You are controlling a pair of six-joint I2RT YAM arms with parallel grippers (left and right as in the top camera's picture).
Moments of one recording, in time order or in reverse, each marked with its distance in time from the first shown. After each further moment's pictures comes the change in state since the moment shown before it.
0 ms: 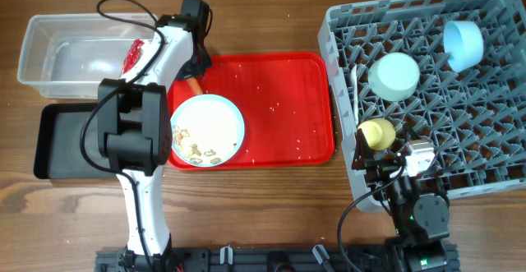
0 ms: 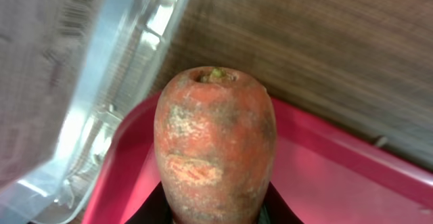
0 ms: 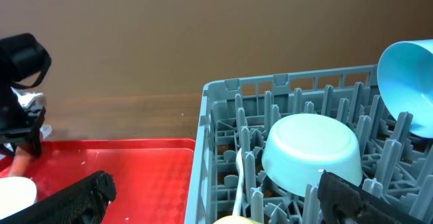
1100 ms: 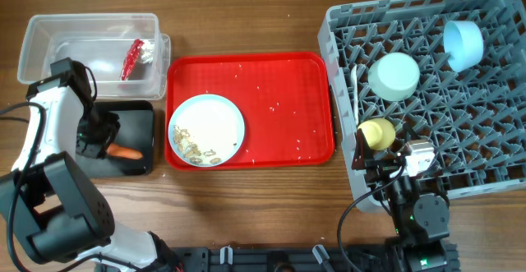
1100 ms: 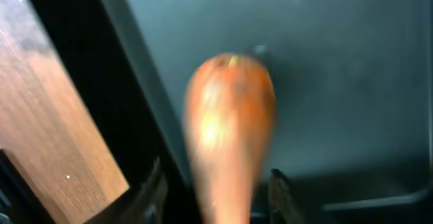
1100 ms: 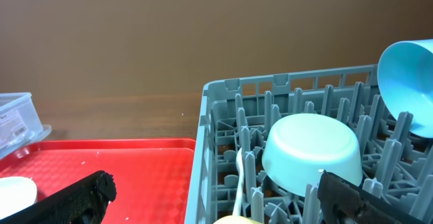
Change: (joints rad) left arm 0.550 -0.520 -0.569 -0.175 0.108 -0.288; right arm 0.000 0.001 0.000 0.000 0.000 0.000
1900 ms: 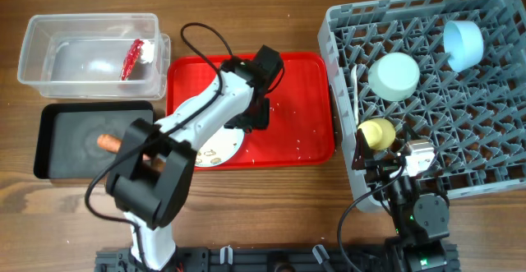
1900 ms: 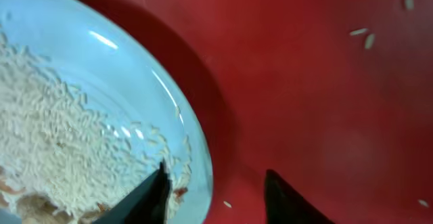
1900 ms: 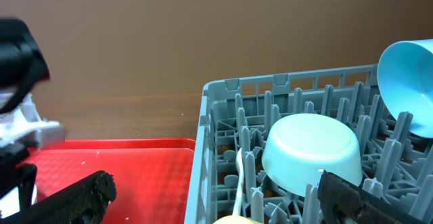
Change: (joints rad) left arm -0.949 0.239 0.233 0.072 0.084 0.375; right arm 0.000 0.000 0.000 0.000 0.000 0.000
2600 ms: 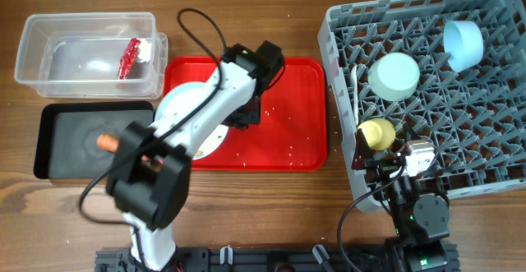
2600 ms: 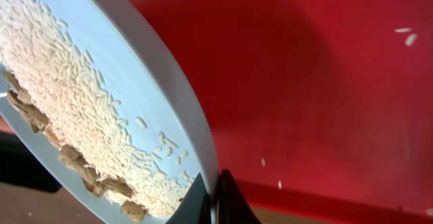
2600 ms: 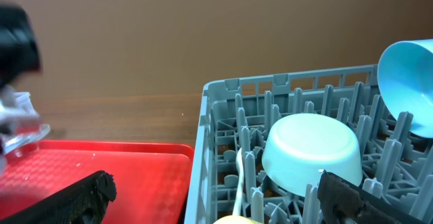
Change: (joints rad) left arm -0.006 -0.018 0.134 -0.279 -0.168 -0.043; right arm 0.000 0.000 0.000 0.000 0.000 0.000
